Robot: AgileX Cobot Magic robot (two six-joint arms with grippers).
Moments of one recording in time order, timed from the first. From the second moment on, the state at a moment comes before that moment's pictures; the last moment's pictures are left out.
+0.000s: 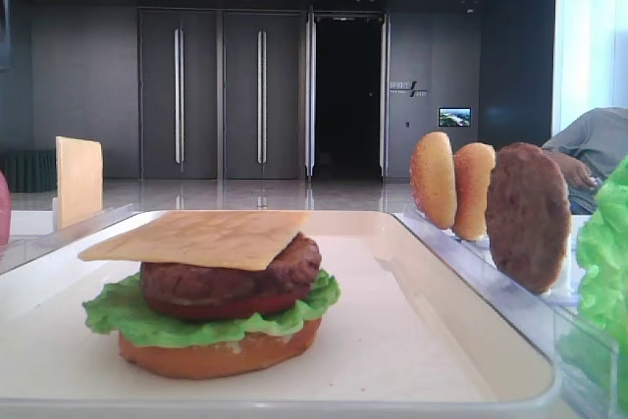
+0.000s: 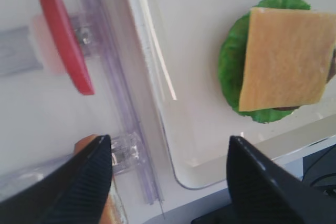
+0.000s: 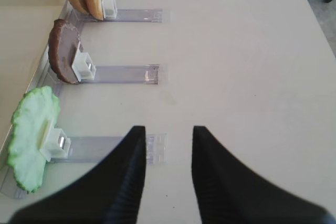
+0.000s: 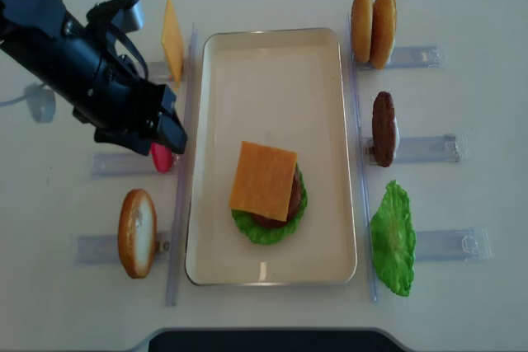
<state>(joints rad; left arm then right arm) -0.21 1.48 -1.01 -0.33 1.04 0.11 0.06 -0.01 -0.50 0.05 1.14 -0.03</state>
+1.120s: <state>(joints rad) 0.01 1.34 -1.02 0.09 1.21 -0.01 0.06 -0.01 -0.50 0.05 1.14 -0.03</state>
